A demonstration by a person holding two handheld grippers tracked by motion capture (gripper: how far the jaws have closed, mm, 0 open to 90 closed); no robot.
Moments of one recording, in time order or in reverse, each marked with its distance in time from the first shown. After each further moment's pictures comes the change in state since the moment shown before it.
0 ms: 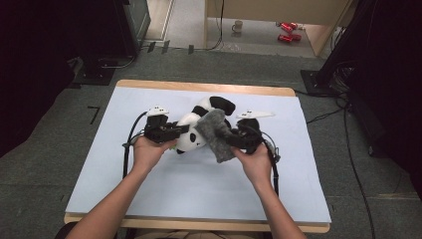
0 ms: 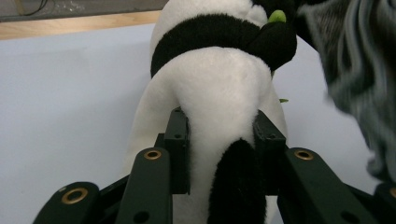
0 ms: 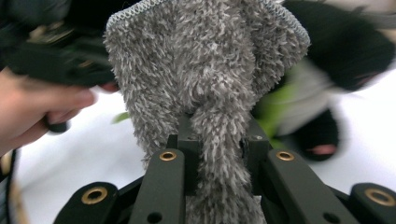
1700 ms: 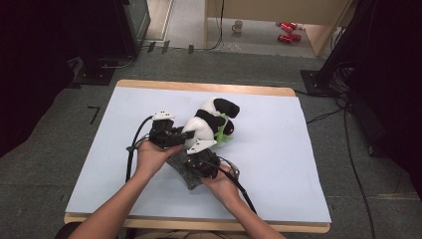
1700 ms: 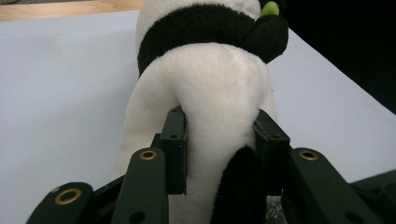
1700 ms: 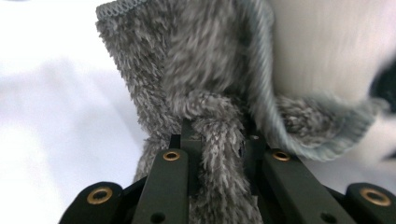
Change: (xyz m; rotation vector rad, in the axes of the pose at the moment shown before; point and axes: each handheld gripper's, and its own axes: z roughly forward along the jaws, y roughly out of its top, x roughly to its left) left arm -0.023 -0.005 0.004 0.033 -0.018 0.012; right arm 0.064 -0.057 0.092 0.173 -0.006 -0.306
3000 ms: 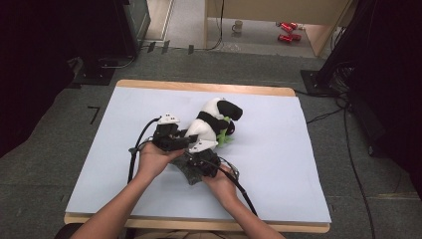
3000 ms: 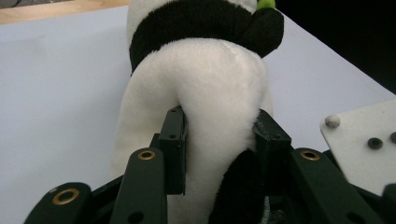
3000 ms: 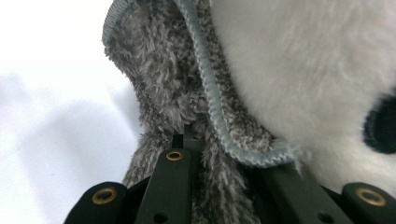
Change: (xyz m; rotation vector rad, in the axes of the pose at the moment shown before) left arm -0.010 -0.003 0.002 0.022 -0.003 0.070; right arm -0.013 -0.014 0.021 0.007 -0.038 0.076
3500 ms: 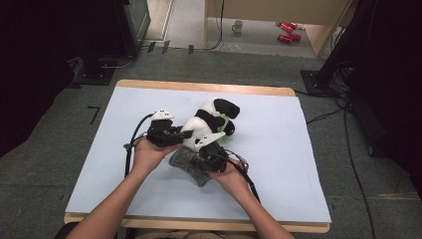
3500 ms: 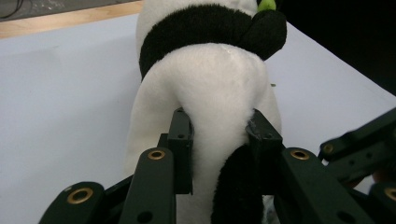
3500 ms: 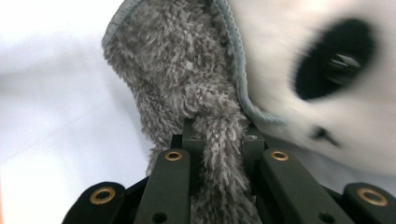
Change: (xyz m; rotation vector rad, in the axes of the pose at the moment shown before) left arm 0.019 0.005 -0.009 -0.009 -0.023 0.009; right arm -0.016 0.016 -0.036 0.053 0.116 -0.064
